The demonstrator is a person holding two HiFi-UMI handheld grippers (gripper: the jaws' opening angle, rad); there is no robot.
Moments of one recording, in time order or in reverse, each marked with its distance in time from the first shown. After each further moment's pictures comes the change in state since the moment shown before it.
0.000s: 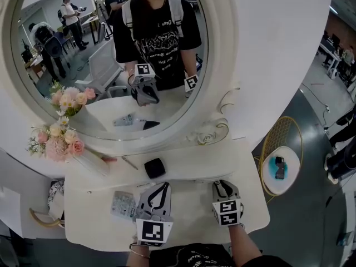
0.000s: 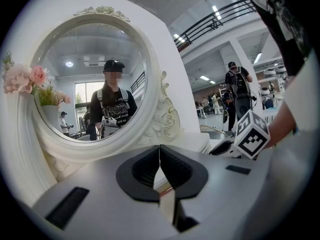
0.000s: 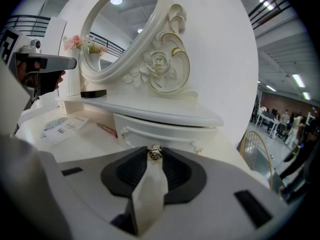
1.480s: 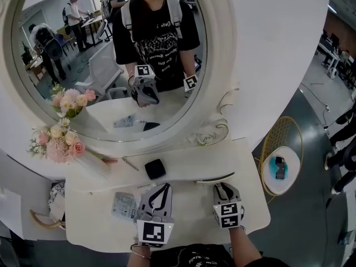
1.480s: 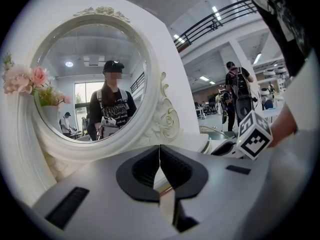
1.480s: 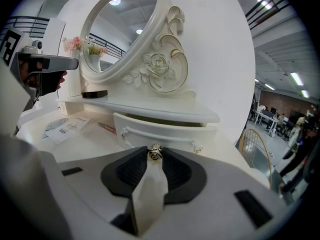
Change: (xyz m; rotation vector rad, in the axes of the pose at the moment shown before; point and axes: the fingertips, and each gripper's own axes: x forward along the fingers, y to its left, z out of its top) left arm -0.001 -0.002 0.001 0.007 -0.005 -0.006; right arm -0.008 0.002 -0.006 0.016 0.009 -0.005
